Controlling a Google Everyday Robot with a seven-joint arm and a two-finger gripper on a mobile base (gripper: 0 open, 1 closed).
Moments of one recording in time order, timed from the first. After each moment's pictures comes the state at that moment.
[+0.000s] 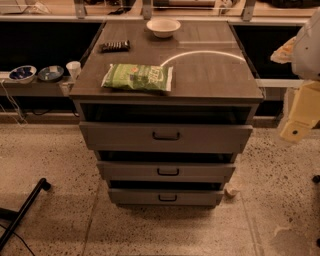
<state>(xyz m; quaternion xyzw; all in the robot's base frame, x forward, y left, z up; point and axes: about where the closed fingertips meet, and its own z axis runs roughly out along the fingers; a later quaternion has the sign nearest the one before) 0.438 -0.216 0.978 -0.60 0.78 -0.04 0.16</state>
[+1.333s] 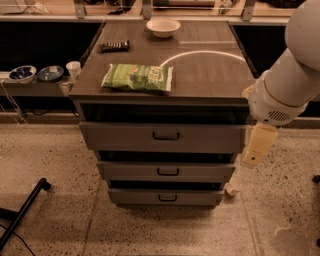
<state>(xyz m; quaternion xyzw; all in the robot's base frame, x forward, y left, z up) 0.476 -0.207 0.863 -0.61 0.78 -0.04 0.15</state>
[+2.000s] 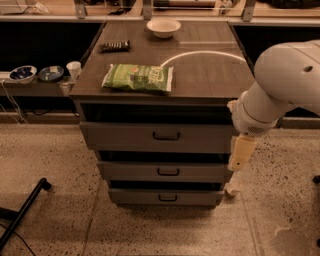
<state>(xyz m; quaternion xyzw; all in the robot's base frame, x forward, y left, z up) 0.516 -0.202 0.792 -0.64 0.75 -0.05 0.15</state>
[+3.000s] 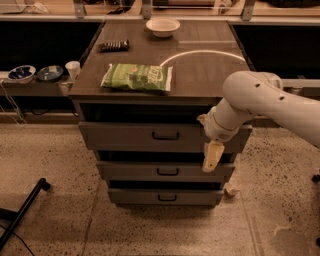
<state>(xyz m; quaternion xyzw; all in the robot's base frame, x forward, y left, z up) 0.574 -0.150 0.687 -0.69 0.70 0.04 0.17</state>
